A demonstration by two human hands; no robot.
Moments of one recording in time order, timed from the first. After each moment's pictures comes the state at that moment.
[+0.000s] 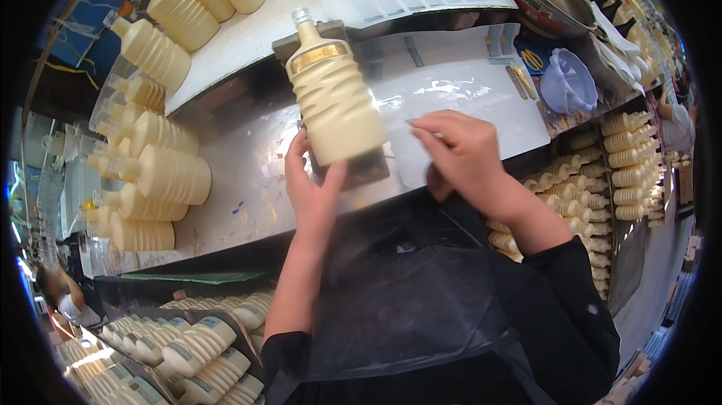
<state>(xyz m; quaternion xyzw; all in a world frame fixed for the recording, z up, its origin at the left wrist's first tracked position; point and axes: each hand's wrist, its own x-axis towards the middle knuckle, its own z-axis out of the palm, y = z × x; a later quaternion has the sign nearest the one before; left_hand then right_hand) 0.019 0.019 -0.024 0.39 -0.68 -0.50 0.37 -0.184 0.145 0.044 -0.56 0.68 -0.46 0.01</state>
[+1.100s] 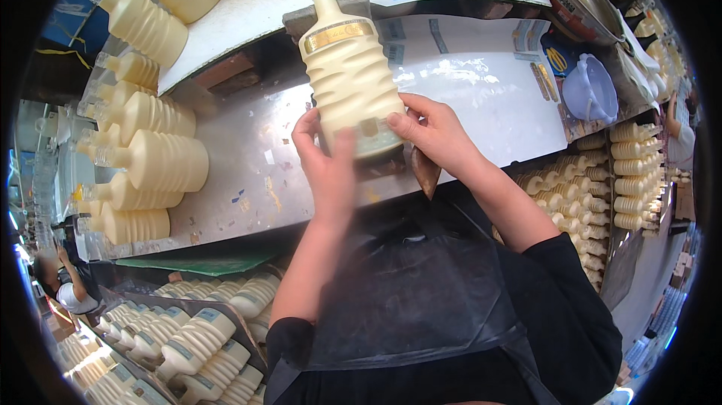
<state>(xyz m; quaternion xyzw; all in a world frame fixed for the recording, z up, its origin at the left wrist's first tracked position) -0.011 0.009 -0.046 0.38 -0.57 -0.58 0.44 -0.182 0.085 -0.010 -0.39 0.67 -0.47 0.43</state>
